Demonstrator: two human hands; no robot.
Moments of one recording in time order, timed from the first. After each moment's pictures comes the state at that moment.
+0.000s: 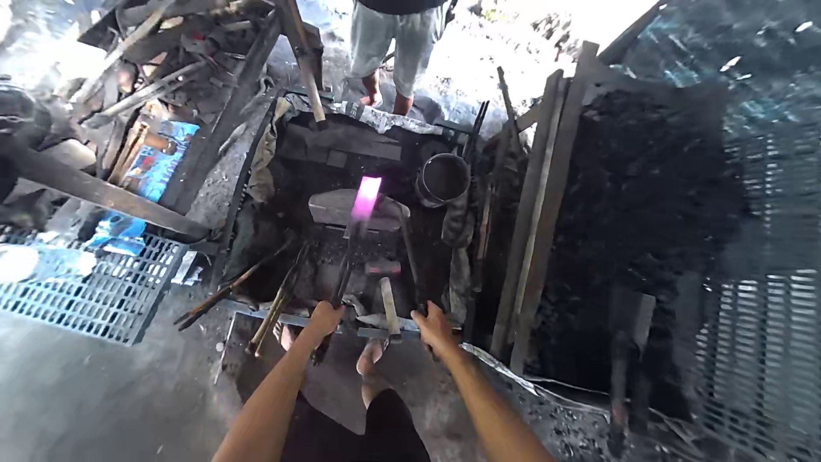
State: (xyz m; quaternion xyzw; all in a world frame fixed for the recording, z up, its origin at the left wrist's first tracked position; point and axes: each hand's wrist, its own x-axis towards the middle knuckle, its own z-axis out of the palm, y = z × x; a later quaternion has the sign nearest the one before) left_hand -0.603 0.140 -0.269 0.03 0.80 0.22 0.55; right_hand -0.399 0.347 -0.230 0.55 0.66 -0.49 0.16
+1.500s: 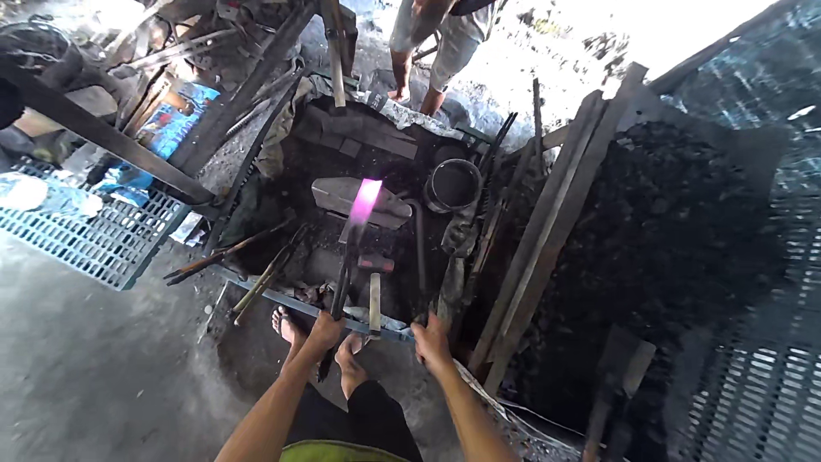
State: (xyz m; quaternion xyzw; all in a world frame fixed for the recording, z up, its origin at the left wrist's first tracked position) left_hand -0.508 0.153 -0.272 -0.07 0.77 0.35 0.53; right_hand -0.355 0.373 -0.230 0.54 0.64 -0.52 0.15
